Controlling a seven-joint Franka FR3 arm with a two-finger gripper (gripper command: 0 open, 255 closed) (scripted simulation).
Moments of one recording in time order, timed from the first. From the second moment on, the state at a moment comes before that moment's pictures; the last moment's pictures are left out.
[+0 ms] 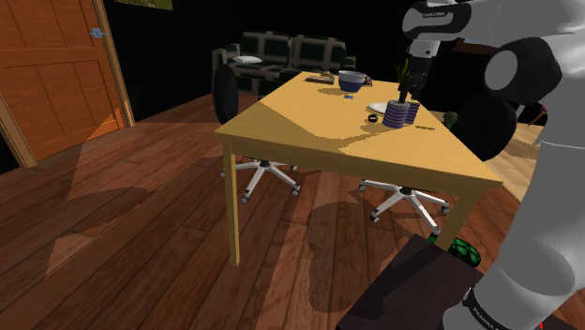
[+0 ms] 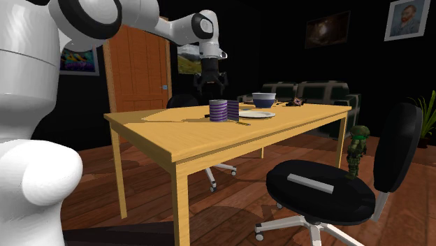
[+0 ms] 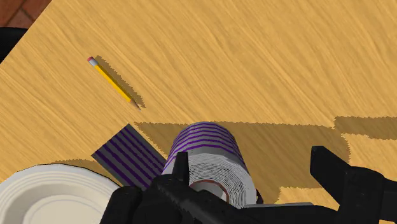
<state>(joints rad) -0.28 0.28 -0.48 -1.32 0.10 1.59 -0.65</state>
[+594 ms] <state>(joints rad) -0.34 0.38 -0.48 -1.25 0.16 1.63 -0.69</state>
